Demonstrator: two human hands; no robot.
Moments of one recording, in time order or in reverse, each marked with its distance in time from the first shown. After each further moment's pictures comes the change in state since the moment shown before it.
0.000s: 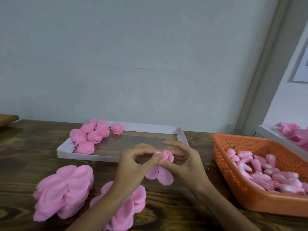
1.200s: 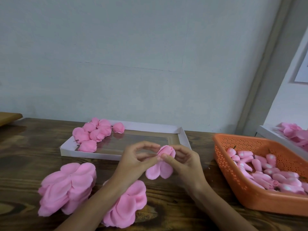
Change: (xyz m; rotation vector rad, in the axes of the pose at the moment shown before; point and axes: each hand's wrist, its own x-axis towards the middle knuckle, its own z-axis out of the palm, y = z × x) left_hand 0.010 -0.012 -0.014 -0.026 -0.134 -0.215; right_hand 0.000 0.017 0.006 0.114 0.068 0.042
